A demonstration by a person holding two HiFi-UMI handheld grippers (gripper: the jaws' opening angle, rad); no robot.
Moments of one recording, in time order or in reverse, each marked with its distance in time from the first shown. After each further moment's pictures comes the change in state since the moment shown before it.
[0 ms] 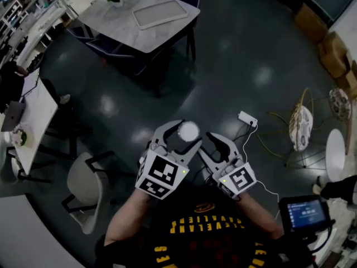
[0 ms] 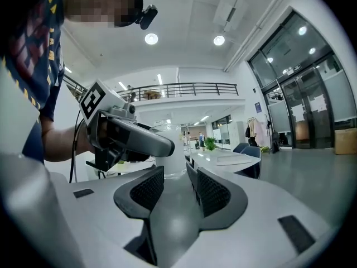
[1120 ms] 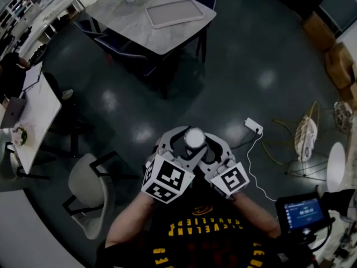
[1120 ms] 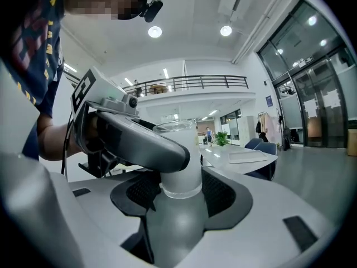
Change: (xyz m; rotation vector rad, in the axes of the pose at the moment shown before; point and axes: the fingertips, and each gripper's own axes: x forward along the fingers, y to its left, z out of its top) left arm 0.001 0.068 -0.036 -0.049 0.025 -0.015; right arm 0.113 0.024 -0.013 -0.009 0.064 0.084
